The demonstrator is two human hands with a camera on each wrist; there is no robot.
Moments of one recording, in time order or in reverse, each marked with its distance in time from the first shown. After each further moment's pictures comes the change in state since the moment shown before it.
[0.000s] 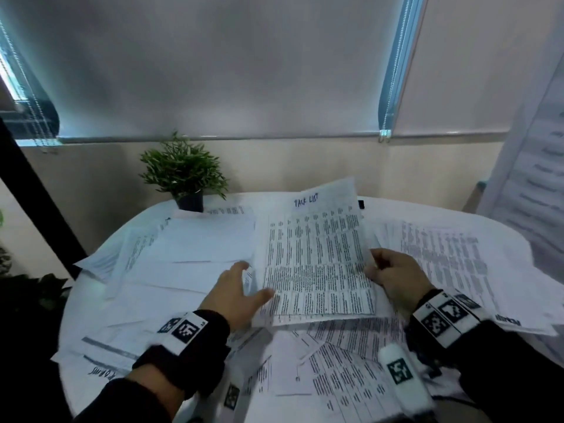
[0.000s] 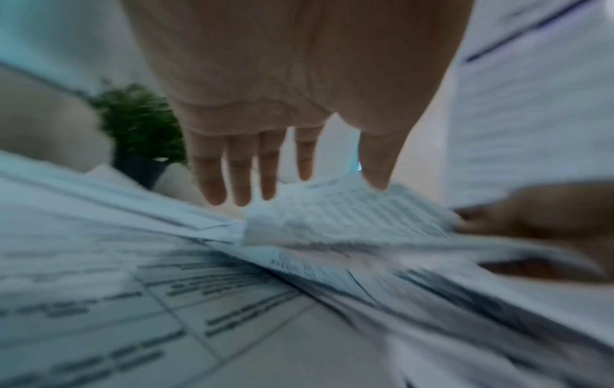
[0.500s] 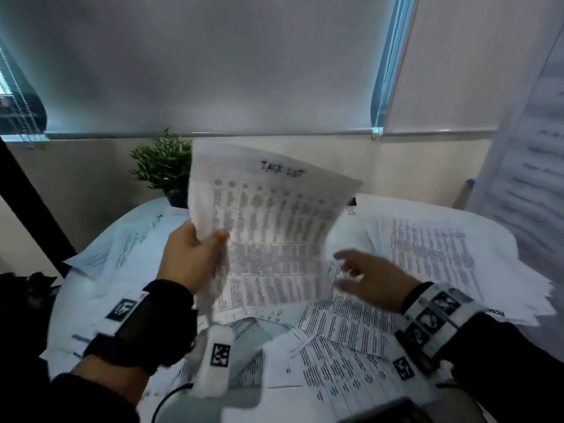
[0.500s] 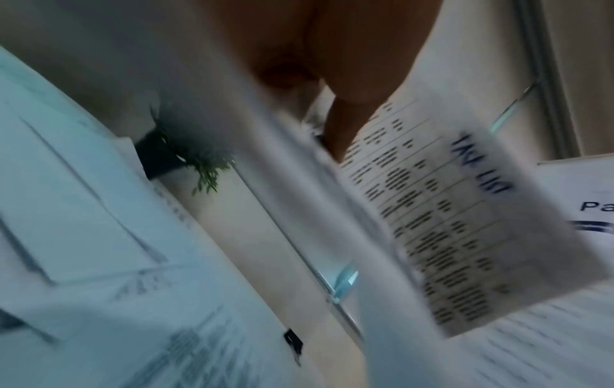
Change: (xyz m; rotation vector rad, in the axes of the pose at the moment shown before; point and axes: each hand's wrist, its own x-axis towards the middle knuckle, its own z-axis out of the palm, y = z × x) left_hand 0.005 0.012 -0.046 -0.713 0.435 0.102; right_hand -0.025 -0.027 -0.001 -0.709 -0.392 -0.189
